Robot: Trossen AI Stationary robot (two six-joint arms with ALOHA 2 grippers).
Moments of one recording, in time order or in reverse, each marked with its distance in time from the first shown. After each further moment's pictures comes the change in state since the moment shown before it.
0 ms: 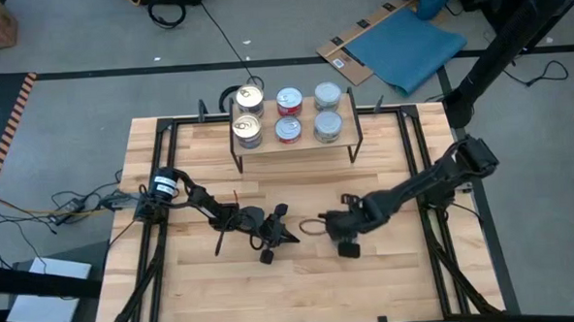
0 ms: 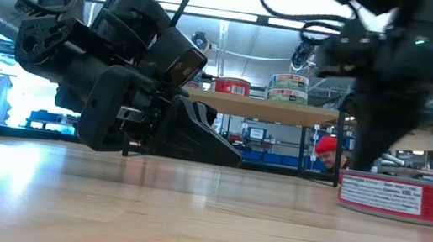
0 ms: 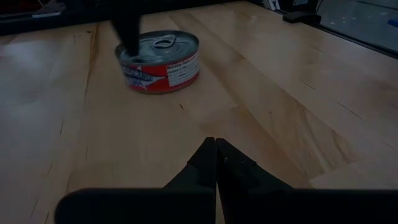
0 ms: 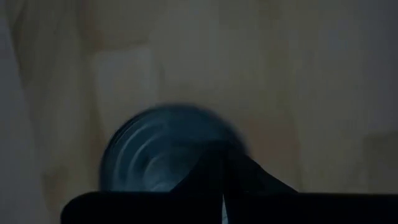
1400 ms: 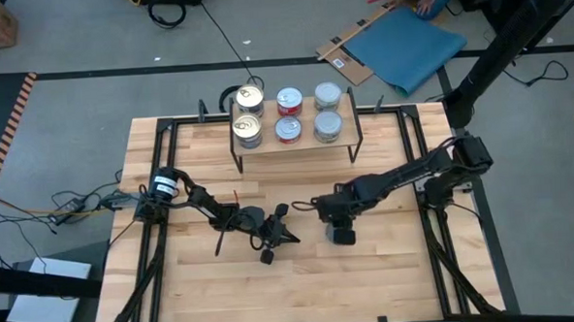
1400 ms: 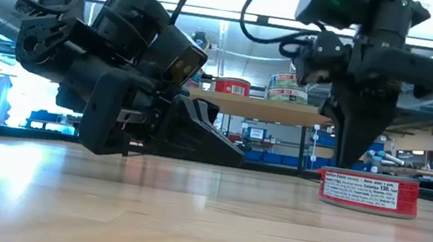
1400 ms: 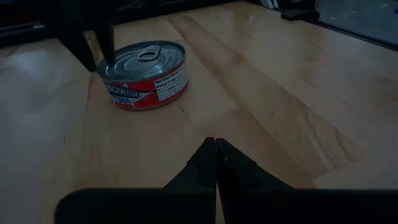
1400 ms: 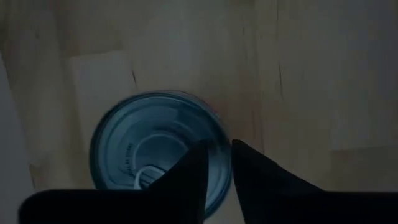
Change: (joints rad) left arm 0.000 0.000 0.004 0.002 0.000 0.046; right arm -0.161 0.022 0.062 -0.064 -0.147 -0.191
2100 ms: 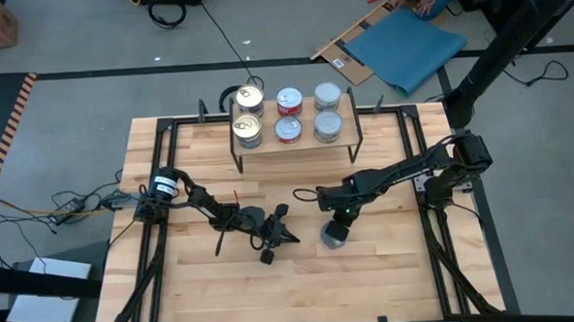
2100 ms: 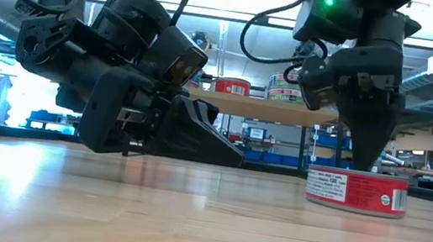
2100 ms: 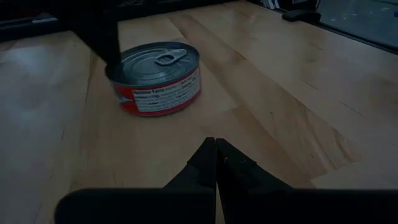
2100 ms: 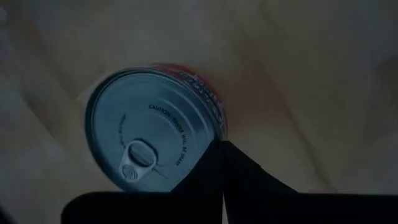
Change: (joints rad) left arm 0.000 0.000 0.000 -0.005 0.000 -0.022; right arm -0.067 -0.002 -0.044 0.004 -0.159 0.428
